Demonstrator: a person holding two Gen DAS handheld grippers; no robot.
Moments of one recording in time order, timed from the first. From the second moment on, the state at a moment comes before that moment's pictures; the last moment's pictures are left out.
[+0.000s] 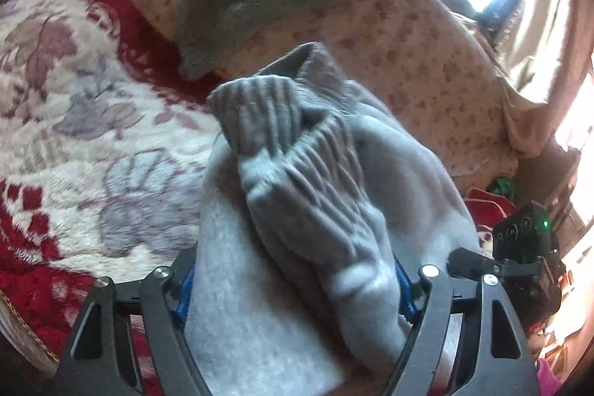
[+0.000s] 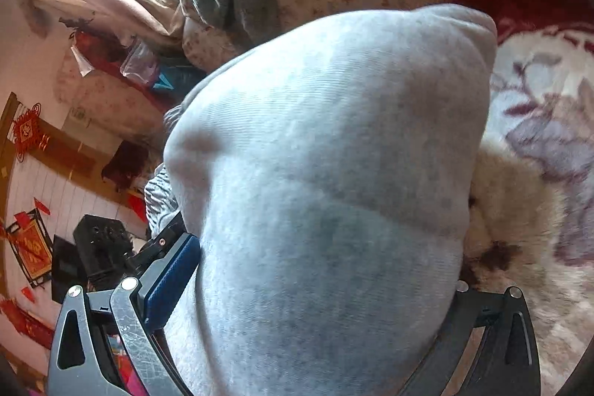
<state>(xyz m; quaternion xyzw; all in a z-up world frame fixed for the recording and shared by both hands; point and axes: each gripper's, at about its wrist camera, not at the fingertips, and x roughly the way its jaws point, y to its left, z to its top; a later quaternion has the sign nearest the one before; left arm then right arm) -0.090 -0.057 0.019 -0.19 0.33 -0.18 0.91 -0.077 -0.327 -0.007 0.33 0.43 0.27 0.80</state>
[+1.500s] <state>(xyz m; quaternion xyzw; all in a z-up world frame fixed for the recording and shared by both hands) -0.161 -0.292 0.083 0.05 0.26 -0.20 0.94 -0.240 -0.508 0.079 0.08 0.30 -0.03 0.95</state>
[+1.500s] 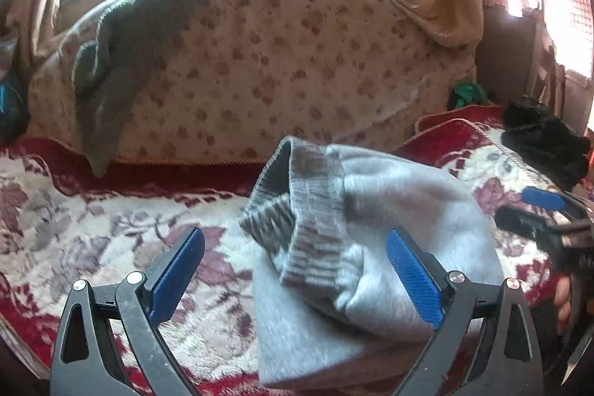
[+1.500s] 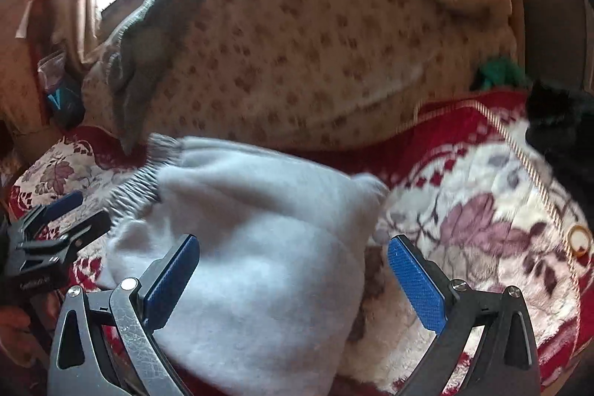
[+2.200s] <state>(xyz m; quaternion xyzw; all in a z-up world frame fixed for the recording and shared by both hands) -0.164 -0.319 0.098 0.07 0.23 -0.17 0.95 -0.242 -0.471 0.082 0.09 0.28 -0.04 0.96</state>
